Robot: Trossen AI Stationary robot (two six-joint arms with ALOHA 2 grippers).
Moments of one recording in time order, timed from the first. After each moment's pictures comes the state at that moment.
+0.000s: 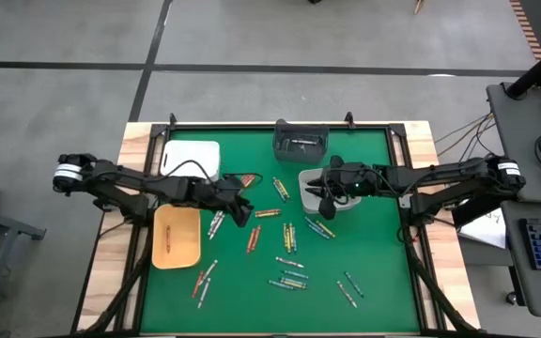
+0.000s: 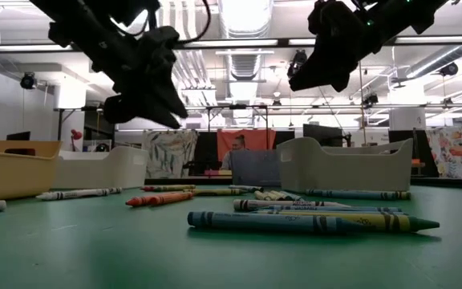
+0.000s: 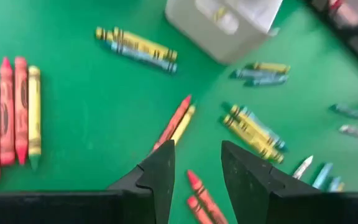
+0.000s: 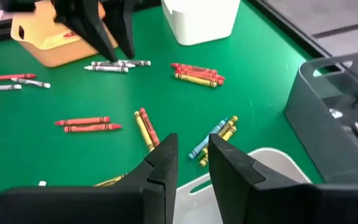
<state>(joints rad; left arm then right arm) -0.04 1.36 0.74 -0.14 -0.18 -0.77 -0.06 1.19 0.73 -0.06 0.13 0.19</state>
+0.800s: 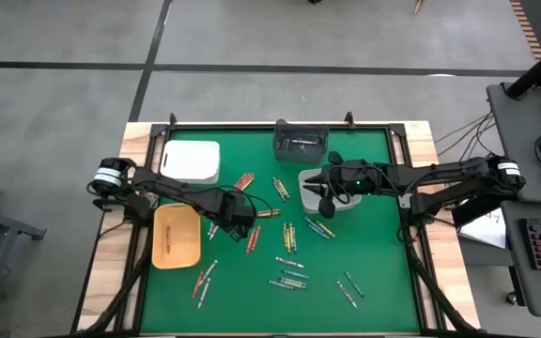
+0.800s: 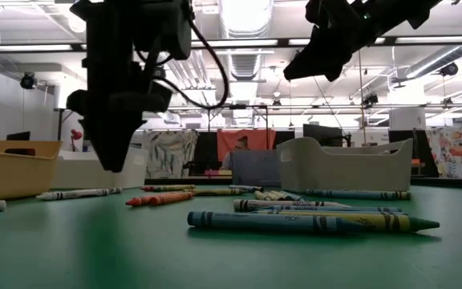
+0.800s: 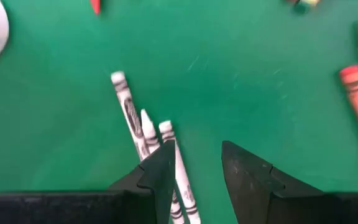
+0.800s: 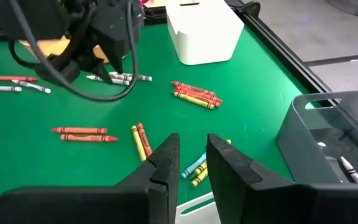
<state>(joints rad) -0.14 1.72 1.10 -0.96 -0.17 -0.98 -0.06 1.19 0.76 -0.05 0.13 0.08</state>
